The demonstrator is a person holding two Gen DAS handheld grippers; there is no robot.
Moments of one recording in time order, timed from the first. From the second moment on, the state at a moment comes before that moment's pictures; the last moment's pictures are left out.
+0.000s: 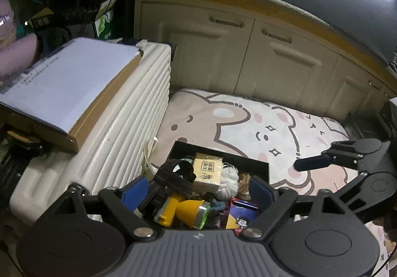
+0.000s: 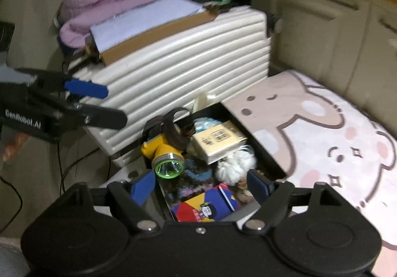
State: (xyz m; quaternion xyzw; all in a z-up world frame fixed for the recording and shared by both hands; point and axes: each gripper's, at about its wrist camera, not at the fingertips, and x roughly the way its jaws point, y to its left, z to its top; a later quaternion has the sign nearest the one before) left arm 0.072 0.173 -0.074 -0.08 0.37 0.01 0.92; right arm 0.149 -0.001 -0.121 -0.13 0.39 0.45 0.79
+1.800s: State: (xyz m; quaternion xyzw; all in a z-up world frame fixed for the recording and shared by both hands) left arm -0.047 0.087 -0.007 -0.04 0.39 0.13 0.91; right arm 0.035 -0.114 -0.032 -0.09 0.40 0.27 0.87
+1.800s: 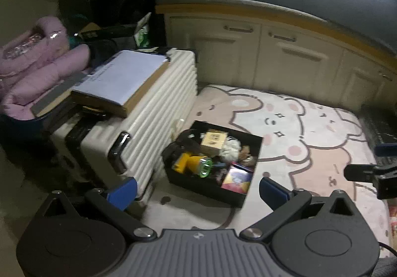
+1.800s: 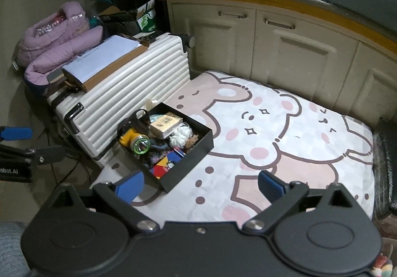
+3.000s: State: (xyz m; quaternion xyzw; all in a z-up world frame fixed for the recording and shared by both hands) left arm -0.042 0.094 -0.018 -0.04 0.42 0.16 0.89; right arm 0.036 -0.102 -0.035 -0.11 0.39 0.25 0.88
